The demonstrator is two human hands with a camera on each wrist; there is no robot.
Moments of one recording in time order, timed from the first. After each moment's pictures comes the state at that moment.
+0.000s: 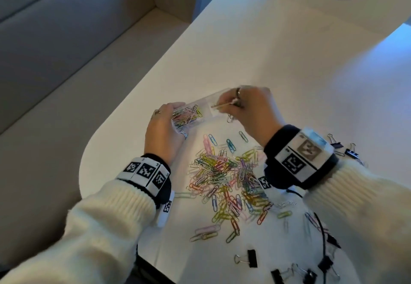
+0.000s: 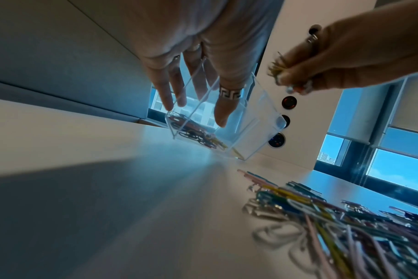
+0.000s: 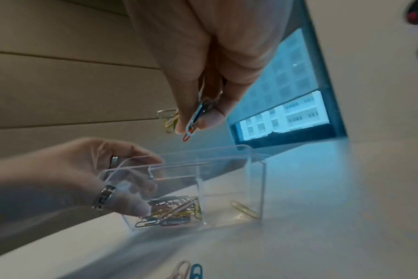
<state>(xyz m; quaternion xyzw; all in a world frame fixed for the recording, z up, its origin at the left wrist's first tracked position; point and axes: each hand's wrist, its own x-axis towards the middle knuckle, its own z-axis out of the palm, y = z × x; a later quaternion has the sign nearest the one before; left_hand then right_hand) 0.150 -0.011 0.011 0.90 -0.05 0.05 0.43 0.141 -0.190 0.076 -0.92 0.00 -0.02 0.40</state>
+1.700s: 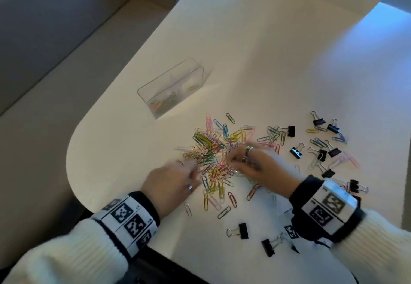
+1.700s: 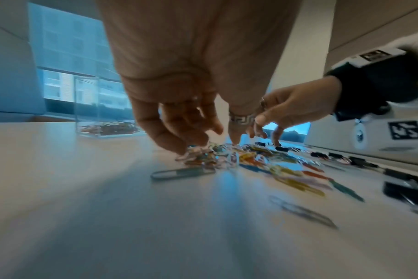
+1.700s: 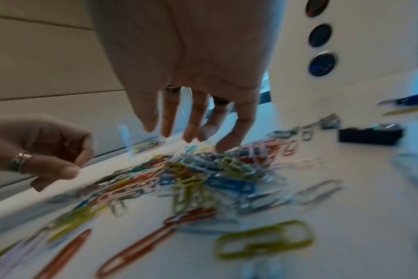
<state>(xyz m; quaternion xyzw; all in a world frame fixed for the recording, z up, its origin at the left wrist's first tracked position) 0.050 -0.005 0.014 0.92 -0.26 -0.23 0.17 0.016 -0.226 0.028 -0.93 -0.04 0.19 0.30</state>
